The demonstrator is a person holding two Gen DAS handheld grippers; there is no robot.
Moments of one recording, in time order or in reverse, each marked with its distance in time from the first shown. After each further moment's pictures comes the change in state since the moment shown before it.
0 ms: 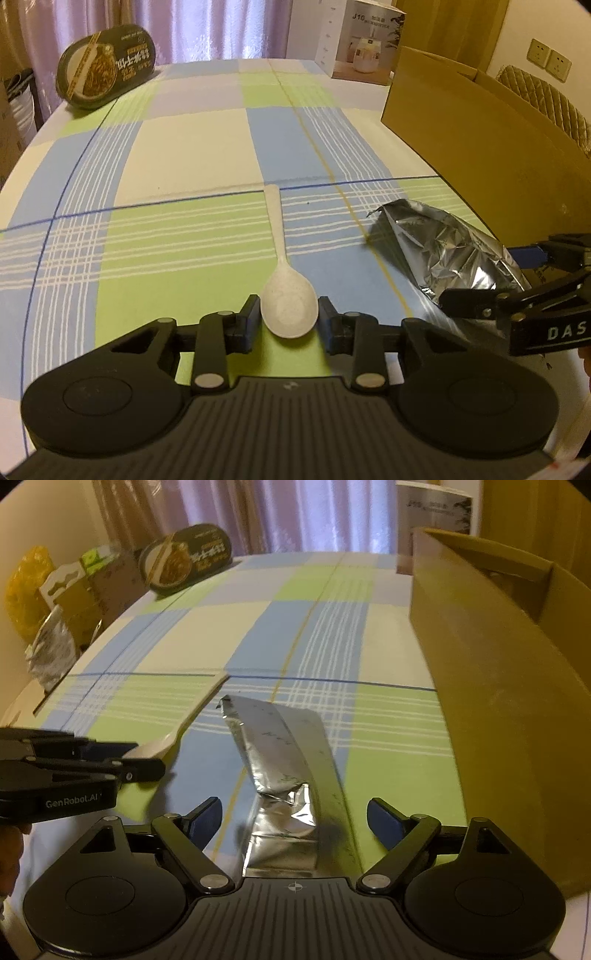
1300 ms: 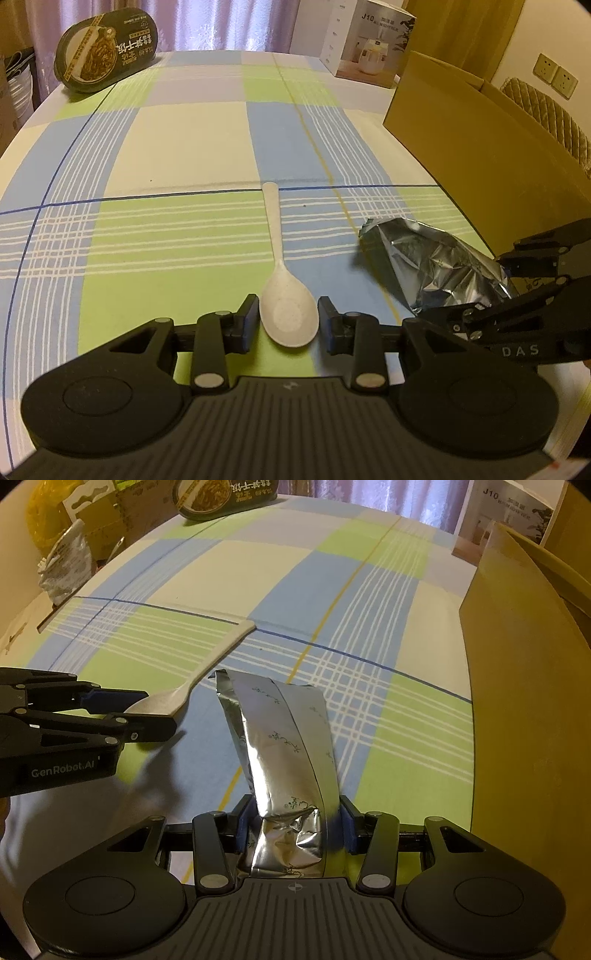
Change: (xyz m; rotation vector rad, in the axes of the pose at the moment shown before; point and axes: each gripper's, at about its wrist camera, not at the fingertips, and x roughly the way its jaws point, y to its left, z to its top) left arm 0.010 0.005 0.004 -0.062 0.023 -0.037; right arm 0.025 0.011 0.026 -0.189 0.206 -0.013
